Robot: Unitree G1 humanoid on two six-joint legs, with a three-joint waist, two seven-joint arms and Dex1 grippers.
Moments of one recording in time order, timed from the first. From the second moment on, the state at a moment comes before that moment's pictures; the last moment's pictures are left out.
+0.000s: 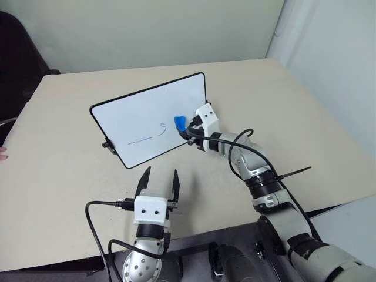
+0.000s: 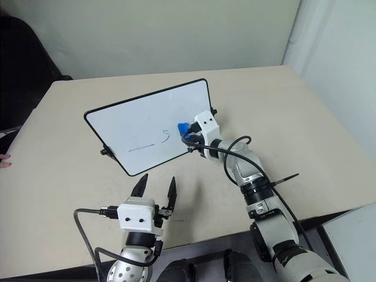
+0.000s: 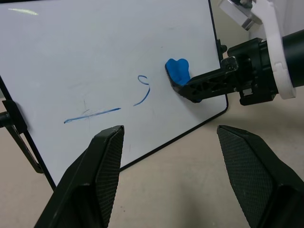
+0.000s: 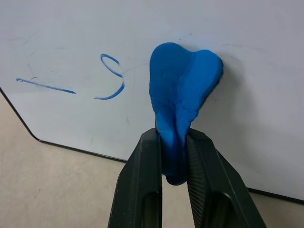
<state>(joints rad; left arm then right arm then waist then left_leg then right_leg) 0.47 0.02 -0.29 -0.68 0.29 0.02 0.08 -0.87 -0.01 0.17 0.38 0.16 0.61 0.56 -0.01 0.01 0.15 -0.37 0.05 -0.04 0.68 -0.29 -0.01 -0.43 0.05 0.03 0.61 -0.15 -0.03</state>
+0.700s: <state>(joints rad) 0.50 0.02 -0.29 -0.71 0.30 0.02 0.09 -0.87 0.06 0.37 0.35 0.09 0.61 0.63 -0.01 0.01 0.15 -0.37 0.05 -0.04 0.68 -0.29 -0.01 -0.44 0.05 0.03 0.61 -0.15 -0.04</state>
